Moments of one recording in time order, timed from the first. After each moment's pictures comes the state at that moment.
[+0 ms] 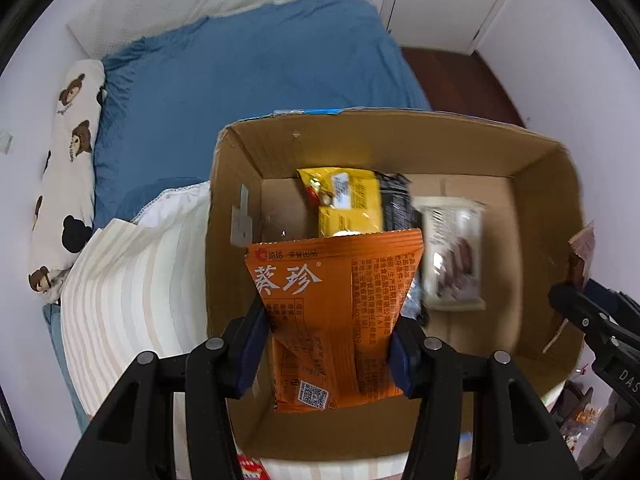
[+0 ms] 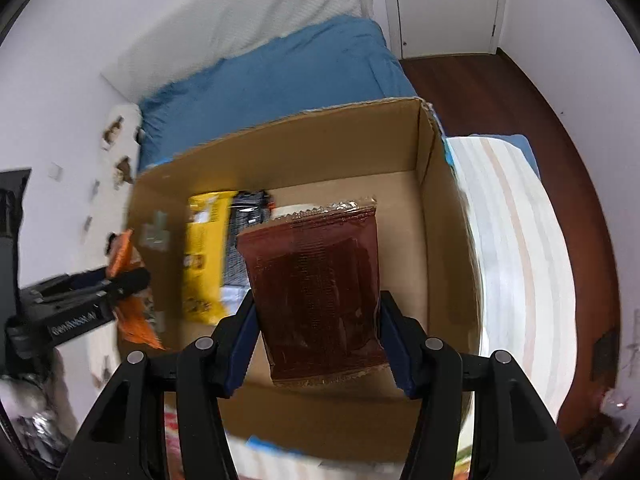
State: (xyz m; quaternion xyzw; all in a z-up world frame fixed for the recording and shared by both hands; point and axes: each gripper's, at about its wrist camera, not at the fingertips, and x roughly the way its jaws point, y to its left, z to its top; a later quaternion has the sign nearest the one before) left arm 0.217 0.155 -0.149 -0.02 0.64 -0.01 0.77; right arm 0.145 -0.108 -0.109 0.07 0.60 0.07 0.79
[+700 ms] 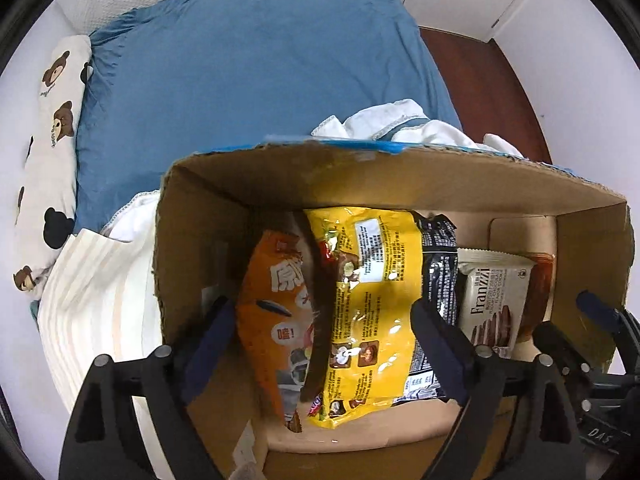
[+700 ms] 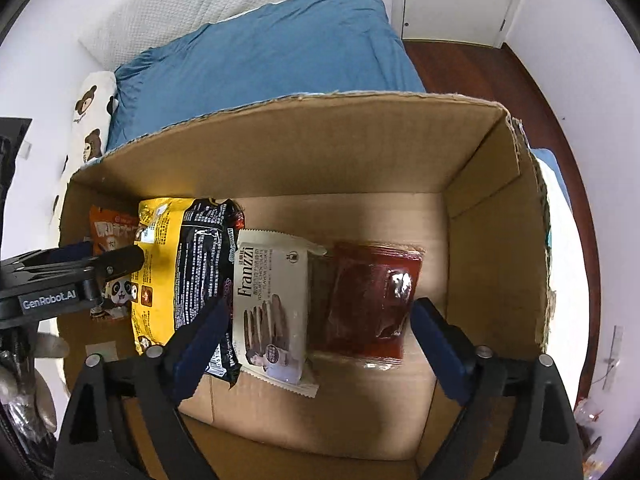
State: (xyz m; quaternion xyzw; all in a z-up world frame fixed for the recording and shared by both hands) left arm 0.274 0.171 -0.202 -0.05 0.68 0.00 0.73; right arm 0.206 -0.083 -0.170 0.02 0.64 0.06 0.77
